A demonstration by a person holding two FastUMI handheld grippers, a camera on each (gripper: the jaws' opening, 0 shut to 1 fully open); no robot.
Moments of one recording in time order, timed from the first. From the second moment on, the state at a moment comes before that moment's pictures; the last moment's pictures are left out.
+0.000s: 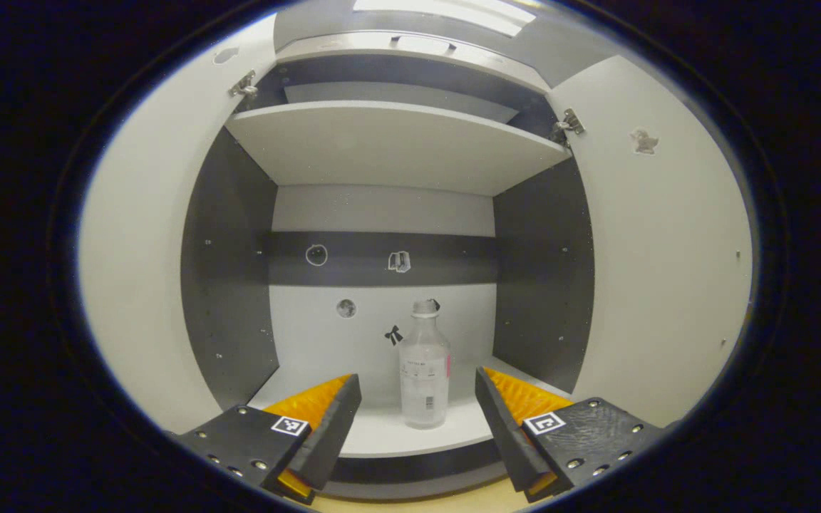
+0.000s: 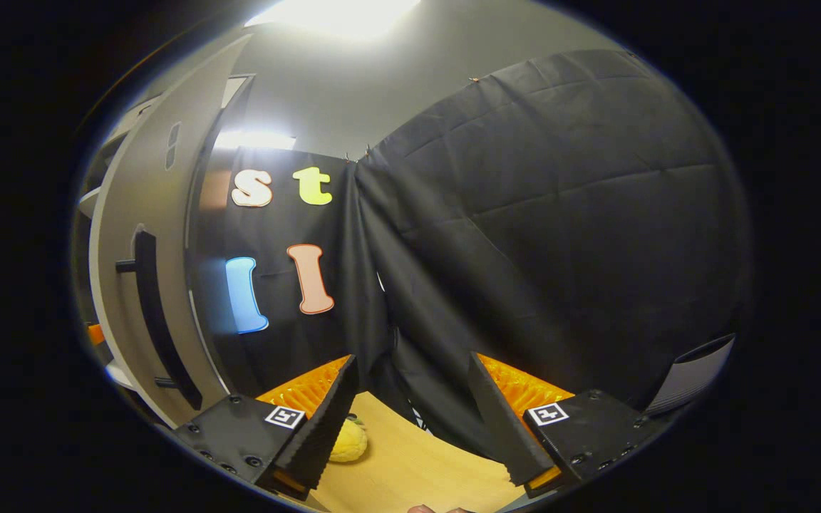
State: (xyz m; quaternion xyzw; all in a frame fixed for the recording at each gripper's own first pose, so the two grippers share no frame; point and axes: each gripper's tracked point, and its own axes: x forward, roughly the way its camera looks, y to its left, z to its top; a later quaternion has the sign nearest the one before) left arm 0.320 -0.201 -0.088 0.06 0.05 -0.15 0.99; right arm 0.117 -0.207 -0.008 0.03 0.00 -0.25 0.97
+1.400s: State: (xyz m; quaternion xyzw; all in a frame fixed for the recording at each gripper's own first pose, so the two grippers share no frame) left arm 0.428 -0.241 -0.140 0.05 0.08 -0.16 0.98; right arm 0.138 -0.226 -0.017 0.02 0.02 -0.27 0.96
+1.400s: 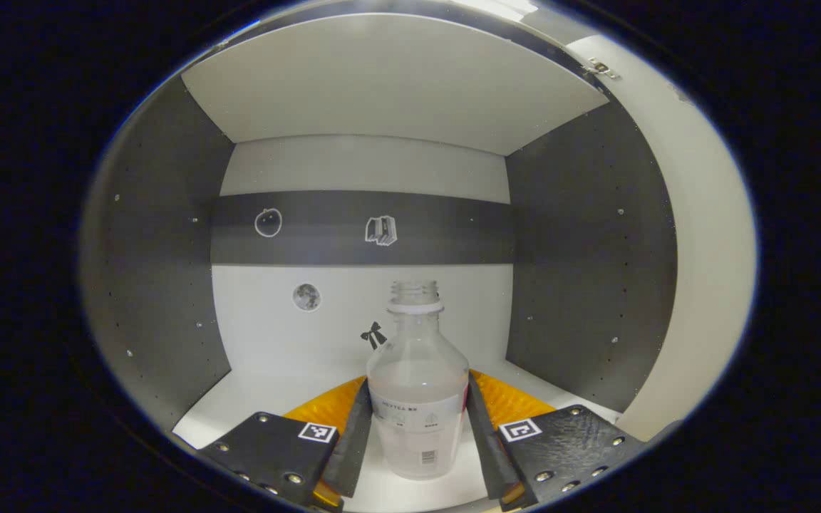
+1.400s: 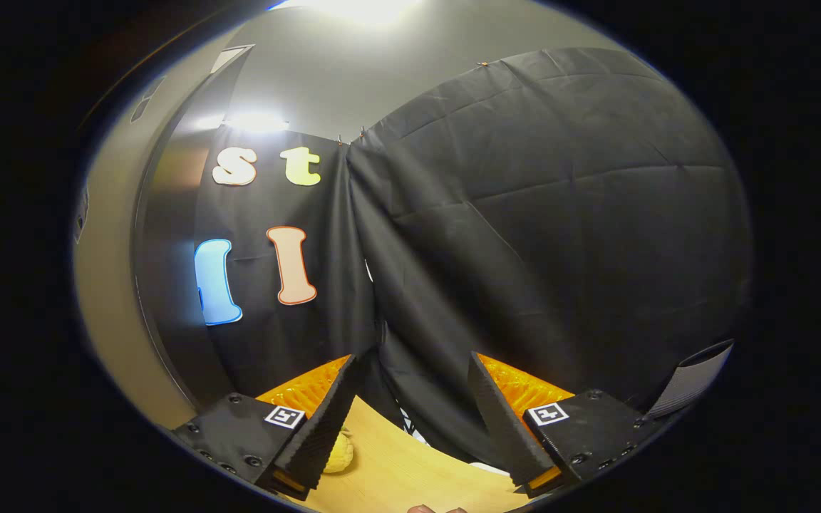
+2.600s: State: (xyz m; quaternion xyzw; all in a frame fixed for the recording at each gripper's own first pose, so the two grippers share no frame) left arm 0.258 -0.164 -0.056 0.01 0.03 -0.16 0.99; right arm 0.125 -0.196 0.003 0.02 0.02 -0.19 0.98
